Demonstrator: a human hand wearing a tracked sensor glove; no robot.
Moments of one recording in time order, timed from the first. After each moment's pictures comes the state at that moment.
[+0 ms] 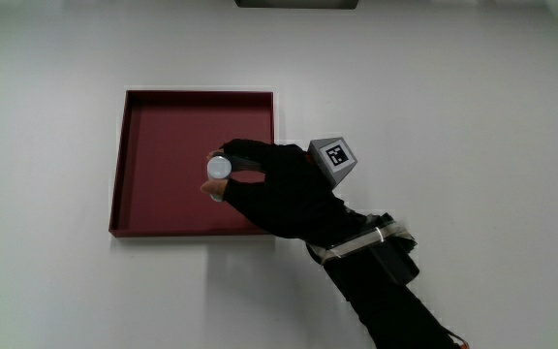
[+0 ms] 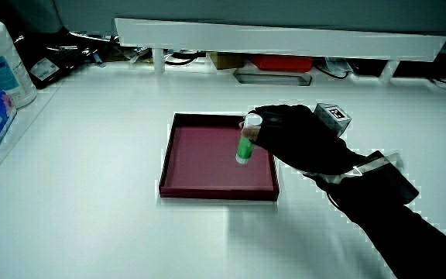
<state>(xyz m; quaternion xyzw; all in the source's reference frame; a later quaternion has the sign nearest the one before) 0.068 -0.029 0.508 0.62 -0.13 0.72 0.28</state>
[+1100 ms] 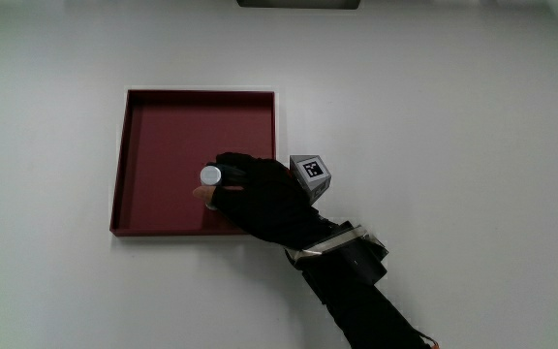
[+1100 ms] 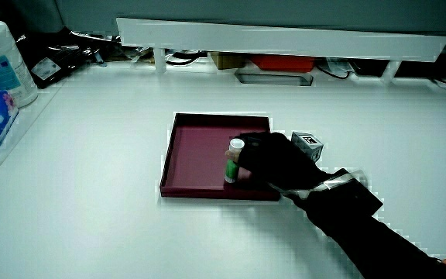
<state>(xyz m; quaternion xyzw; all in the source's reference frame) 0.047 -0.010 0.574 0.61 -0.03 0.72 0.34</state>
